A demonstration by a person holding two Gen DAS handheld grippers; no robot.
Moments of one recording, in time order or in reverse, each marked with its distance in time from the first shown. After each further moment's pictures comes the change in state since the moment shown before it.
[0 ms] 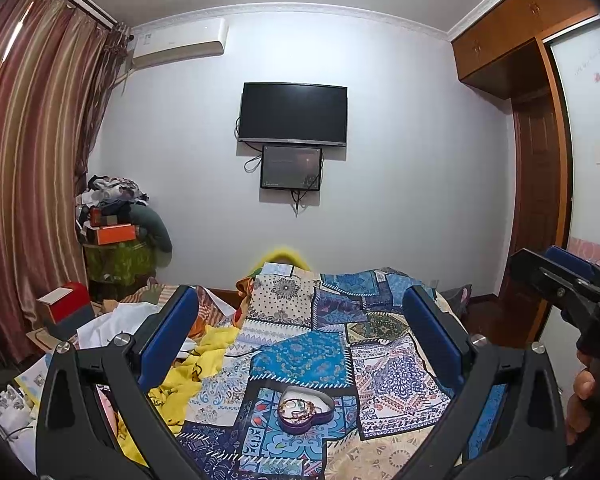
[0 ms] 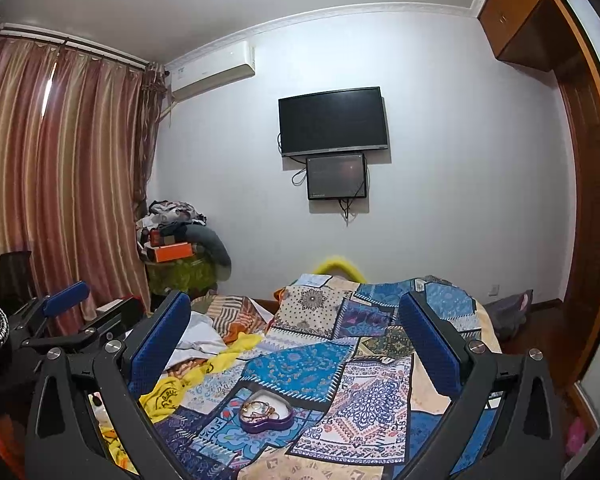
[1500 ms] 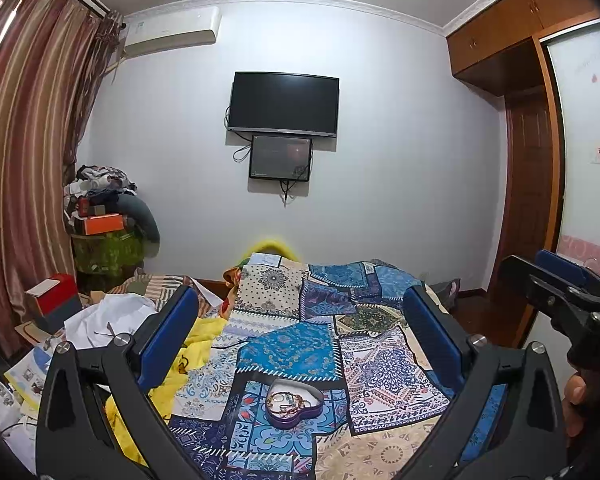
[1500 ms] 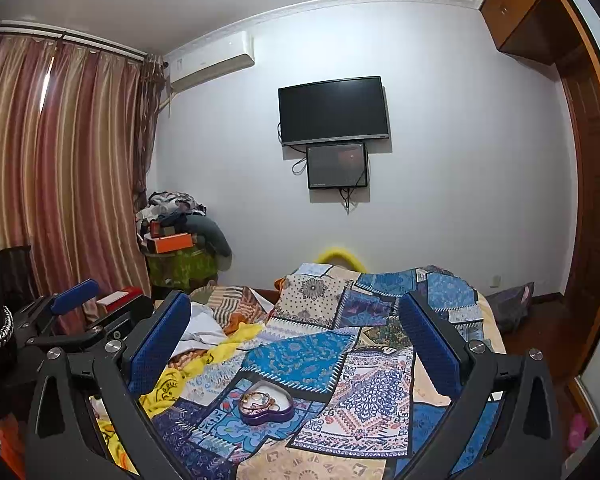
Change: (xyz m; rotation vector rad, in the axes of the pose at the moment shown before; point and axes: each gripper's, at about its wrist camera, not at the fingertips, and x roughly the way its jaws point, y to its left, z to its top) left arm 0.012 0.001 -0.004 -0.012 0.035 -0.049; right arm 0.005 0.003 -0.001 0.002 0.046 0.000
